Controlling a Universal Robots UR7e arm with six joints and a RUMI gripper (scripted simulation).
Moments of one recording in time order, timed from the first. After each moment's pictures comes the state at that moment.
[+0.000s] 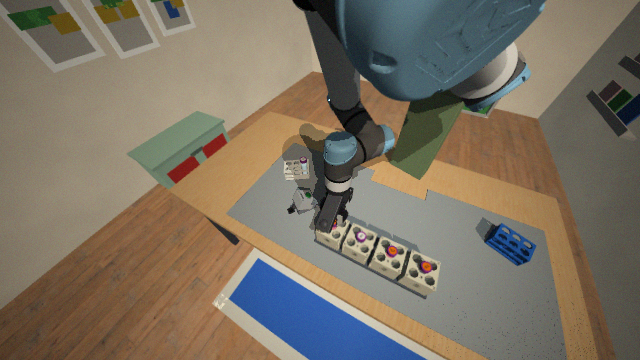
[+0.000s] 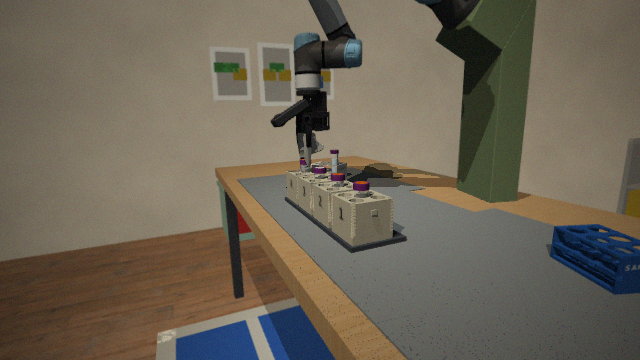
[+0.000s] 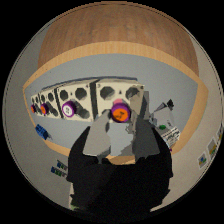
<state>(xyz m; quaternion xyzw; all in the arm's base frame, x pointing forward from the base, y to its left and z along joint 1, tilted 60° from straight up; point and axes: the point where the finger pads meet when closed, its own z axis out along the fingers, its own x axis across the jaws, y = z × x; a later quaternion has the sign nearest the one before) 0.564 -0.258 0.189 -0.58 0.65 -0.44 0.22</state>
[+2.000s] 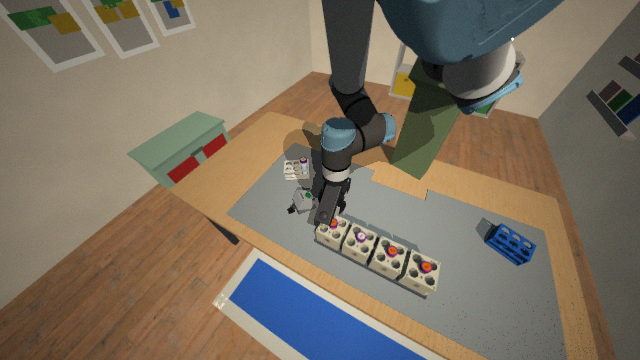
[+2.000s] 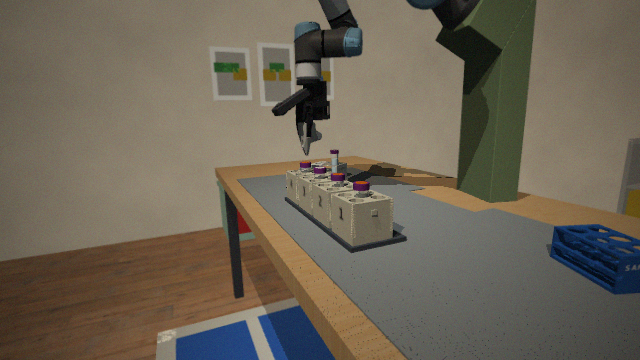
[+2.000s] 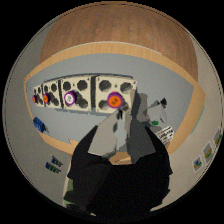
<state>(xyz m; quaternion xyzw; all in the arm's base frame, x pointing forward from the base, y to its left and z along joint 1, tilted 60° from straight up) 0.533 -0.259 0.202 -0.60 0.62 -0.45 0.20</state>
